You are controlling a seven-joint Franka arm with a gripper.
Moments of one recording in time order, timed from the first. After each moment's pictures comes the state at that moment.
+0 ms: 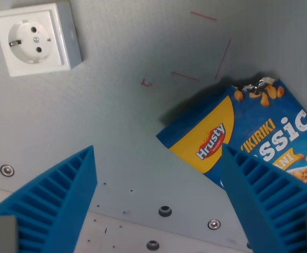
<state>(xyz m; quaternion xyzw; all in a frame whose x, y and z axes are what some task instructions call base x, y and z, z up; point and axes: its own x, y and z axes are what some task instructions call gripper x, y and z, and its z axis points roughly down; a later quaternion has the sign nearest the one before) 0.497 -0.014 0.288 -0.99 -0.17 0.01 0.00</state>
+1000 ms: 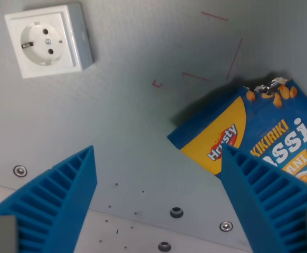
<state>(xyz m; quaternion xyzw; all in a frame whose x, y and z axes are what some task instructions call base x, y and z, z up) 0.495 -0.009 0.287 -0.99 -0.16 0.01 0.02</state>
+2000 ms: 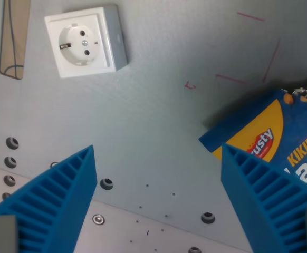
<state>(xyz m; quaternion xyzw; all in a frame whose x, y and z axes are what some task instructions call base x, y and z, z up) 0.490 -0.008 0.286 -0.98 -0.16 0.01 0.08</state>
